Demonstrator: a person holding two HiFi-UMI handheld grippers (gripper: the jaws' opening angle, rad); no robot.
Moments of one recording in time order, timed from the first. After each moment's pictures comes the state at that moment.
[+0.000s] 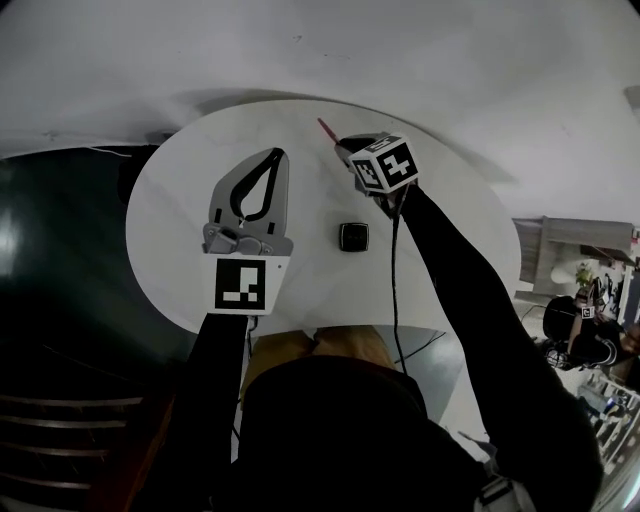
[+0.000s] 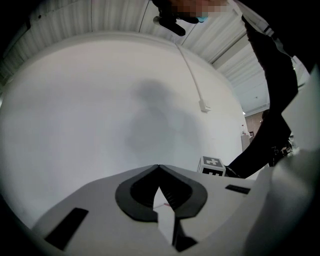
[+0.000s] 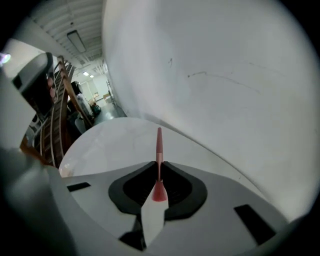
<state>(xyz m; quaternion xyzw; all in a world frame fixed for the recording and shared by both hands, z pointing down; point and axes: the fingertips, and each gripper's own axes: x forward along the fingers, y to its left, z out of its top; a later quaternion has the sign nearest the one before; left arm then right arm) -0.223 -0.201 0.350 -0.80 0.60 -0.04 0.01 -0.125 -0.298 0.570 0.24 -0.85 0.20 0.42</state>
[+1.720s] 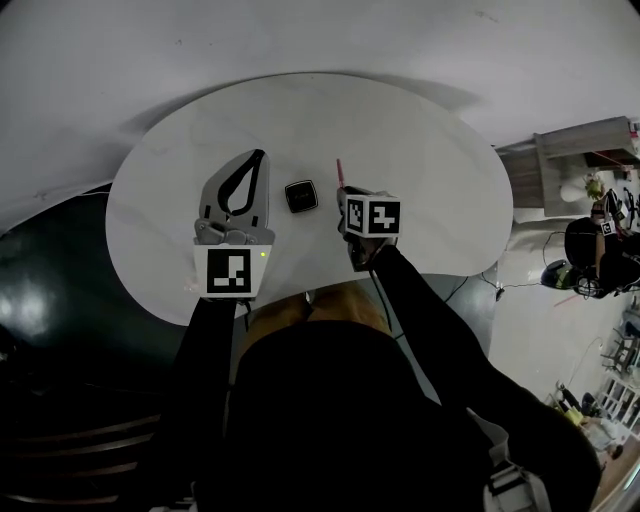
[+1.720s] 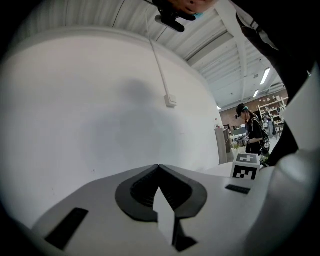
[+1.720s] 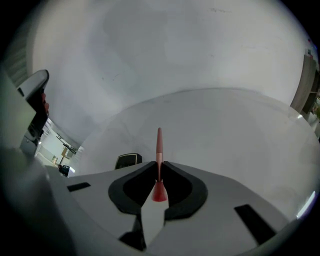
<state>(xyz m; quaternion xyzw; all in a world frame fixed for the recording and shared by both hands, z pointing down) -0.081 -0.163 0.369 -0.86 0.50 -0.09 0.03 0.068 -0.129 0.611 0.50 -0.69 0.44 0.28</state>
